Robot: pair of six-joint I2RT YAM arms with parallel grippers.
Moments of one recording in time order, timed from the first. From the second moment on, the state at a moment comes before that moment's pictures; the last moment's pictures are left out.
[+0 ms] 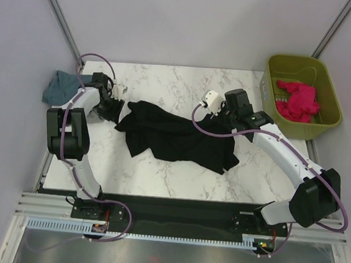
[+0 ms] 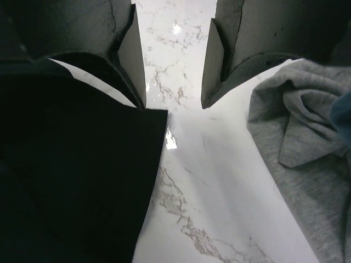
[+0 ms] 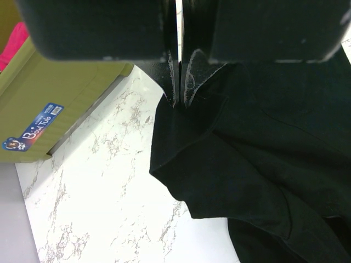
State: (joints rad) left arm 0.08 1.87 1.36 -0.72 0.17 0.43; right arm 0.49 1.43 1.20 -0.55 0.07 -0.62
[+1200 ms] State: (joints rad) left arm 0.10 1.94 1.35 -0.73 0.22 0.43; right arm 0.47 1.46 1.20 -0.53 0.07 -0.61
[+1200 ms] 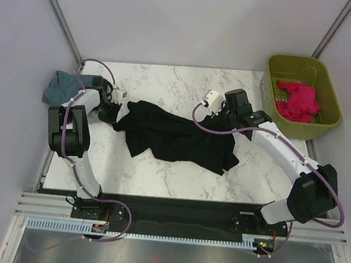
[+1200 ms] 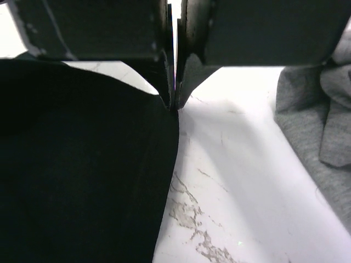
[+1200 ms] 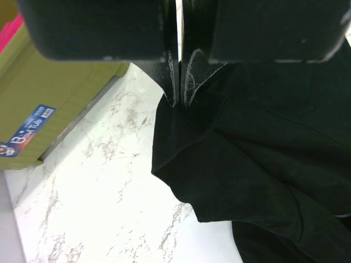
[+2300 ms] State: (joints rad) left arm 0.10 1.81 1.29 -0.71 0.24 0.39; right arm 0.28 1.79 1.39 -0.51 -0.23 -0.34
